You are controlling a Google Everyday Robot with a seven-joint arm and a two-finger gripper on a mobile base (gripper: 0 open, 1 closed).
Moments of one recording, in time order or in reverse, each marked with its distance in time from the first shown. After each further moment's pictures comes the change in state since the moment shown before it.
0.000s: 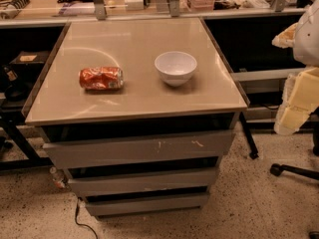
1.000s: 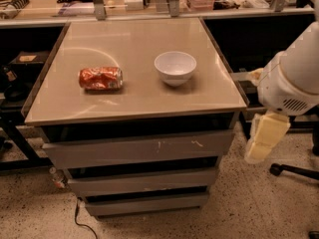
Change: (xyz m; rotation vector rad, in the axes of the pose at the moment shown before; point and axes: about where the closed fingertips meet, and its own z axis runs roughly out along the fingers) arm -0.004 0.025 0.080 -0.009 -0.022 -0.028
